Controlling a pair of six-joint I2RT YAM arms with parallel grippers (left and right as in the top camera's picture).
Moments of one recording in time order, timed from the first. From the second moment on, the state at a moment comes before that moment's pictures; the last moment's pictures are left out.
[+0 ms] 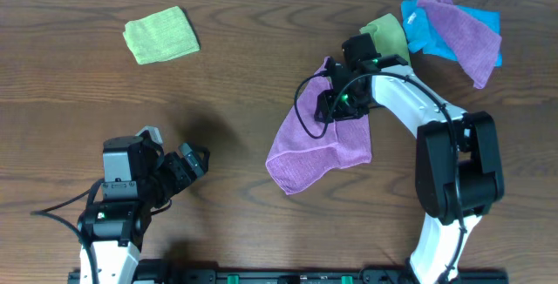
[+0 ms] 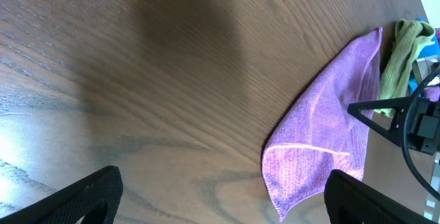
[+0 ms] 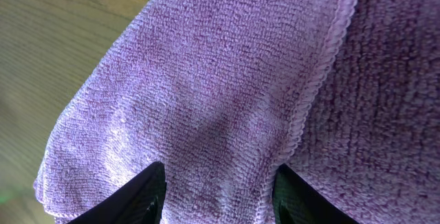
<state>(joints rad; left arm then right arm) 0.03 0.83 0.57 -0.69 0.38 -0.65 0.26 2.04 1.39 -0.77 -0.36 0.04</state>
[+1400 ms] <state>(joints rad) 0.03 0.83 0.57 -0.68 0.36 -0.65 0.56 2.04 1.35 -0.16 -0.50 0.19</state>
